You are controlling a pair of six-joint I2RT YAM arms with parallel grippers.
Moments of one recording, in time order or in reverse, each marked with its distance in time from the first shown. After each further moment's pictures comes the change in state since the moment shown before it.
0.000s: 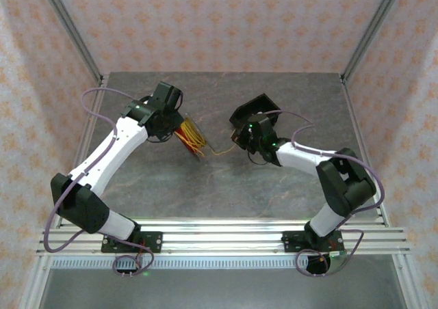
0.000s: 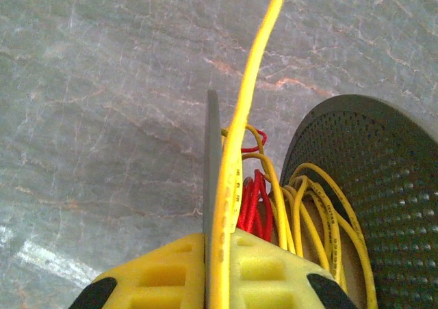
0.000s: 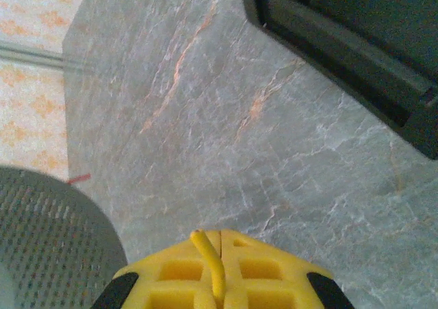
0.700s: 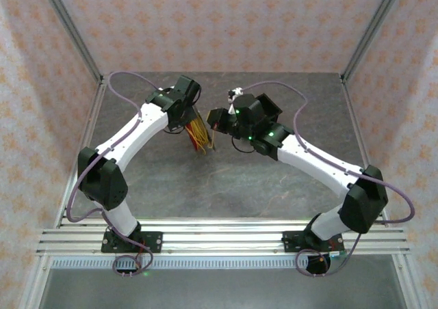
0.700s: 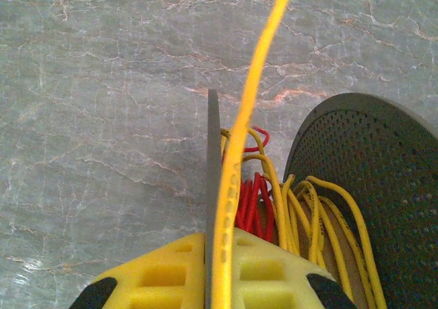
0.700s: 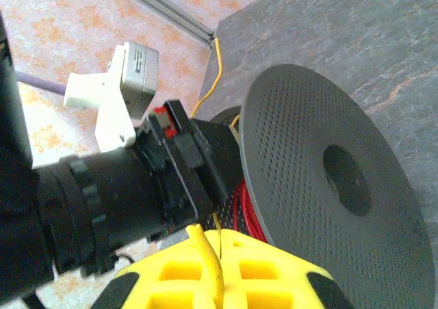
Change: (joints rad) left arm -0.050 0.232 0.157 0.003 -0.094 0.167; right arm 0.203 -0.119 0.402 -0.300 0.070 -0.130
